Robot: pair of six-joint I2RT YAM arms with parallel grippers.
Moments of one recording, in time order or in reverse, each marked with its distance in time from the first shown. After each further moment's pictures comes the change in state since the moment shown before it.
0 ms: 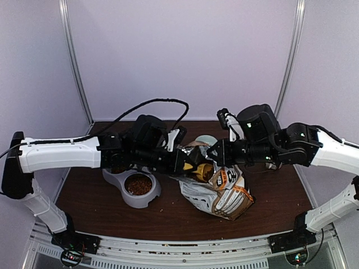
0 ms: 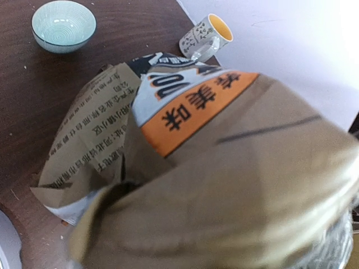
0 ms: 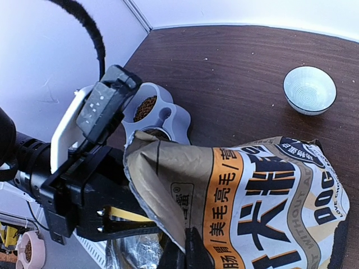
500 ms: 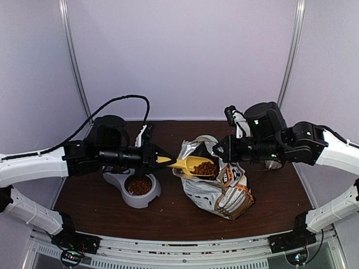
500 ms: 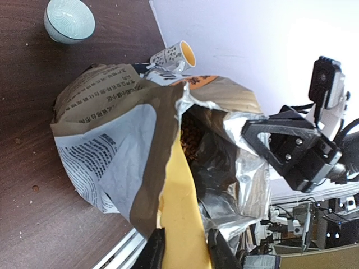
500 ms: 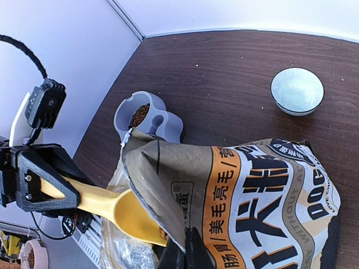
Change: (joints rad) left arm 0.108 -0.323 -0.286 0.190 0.144 -0.280; right arm -0.033 -0.042 -0.013 -0.016 0.007 0.015
